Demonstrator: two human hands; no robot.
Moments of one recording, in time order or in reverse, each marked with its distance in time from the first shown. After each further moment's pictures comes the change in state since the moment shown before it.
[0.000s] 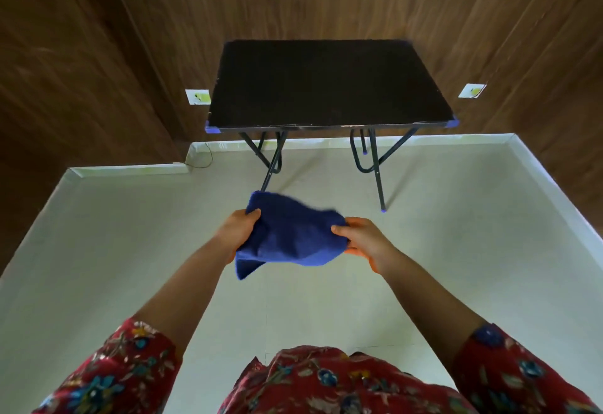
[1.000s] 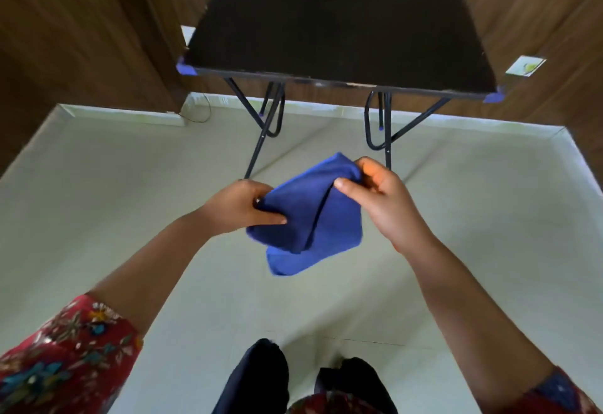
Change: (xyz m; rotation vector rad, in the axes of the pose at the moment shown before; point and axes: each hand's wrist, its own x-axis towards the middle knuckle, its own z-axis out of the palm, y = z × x) left_hand 0.069 -0.012 0.089 0.389 -0.158 0.584; right_hand 0.063 0.002 -0.088 -0.254 -0.061 -0.570
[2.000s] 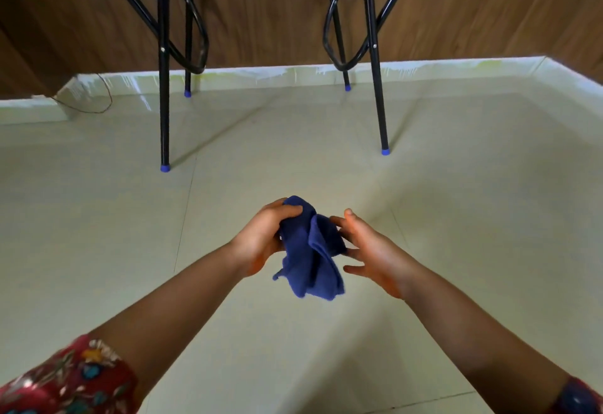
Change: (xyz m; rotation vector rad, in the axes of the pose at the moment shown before) left_hand 0.199 -0.300 0.410 -0.860 -0.129 -0.102; right_hand 0.008 0.566 0.098 0.280 0.008 0.534
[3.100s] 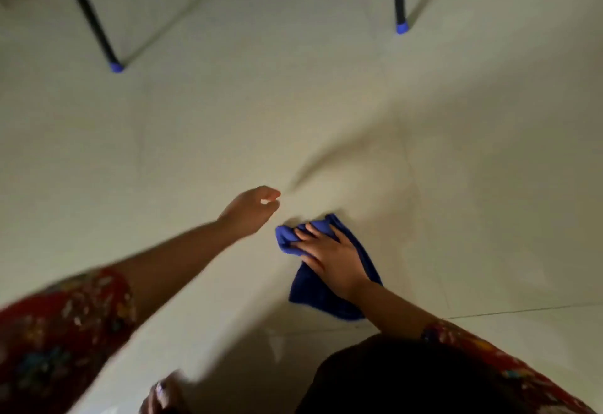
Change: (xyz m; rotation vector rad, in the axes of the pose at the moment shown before) left_hand 0.068 -0.147 0.027 0.825 0.210 -0.330; right_hand 0.093 0.251 -0.034 -1.081 -0.056 -0.571
